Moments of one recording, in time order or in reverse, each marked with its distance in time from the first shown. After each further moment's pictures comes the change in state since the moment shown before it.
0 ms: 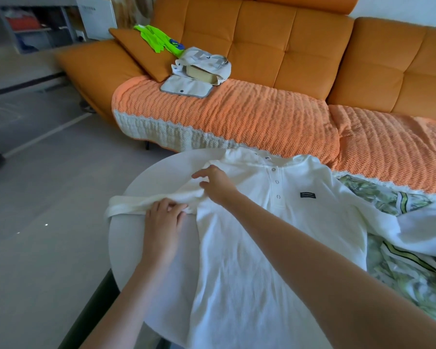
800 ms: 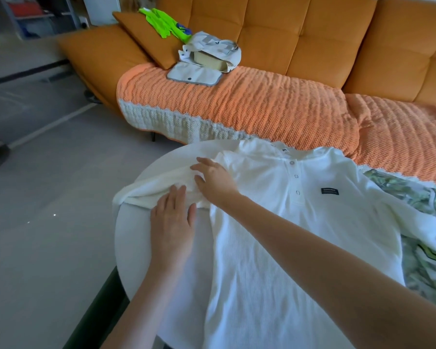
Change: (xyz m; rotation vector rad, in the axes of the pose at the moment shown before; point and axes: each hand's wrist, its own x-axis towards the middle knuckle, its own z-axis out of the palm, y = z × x) left_hand 0.000 -0.003 0.013 0.076 0.043 -0.077; right_hand 0.022 0.002 0.041 -0.166 0.078 -0.191
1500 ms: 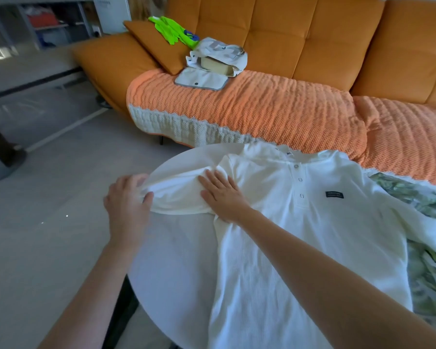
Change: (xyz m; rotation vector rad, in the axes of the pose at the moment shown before) left_hand 0.039 -0.059 -0.055 -0.166 0.052 -0.229; right_hand -0.025 0.020 0.011 -0.185 -0.246 -0.024
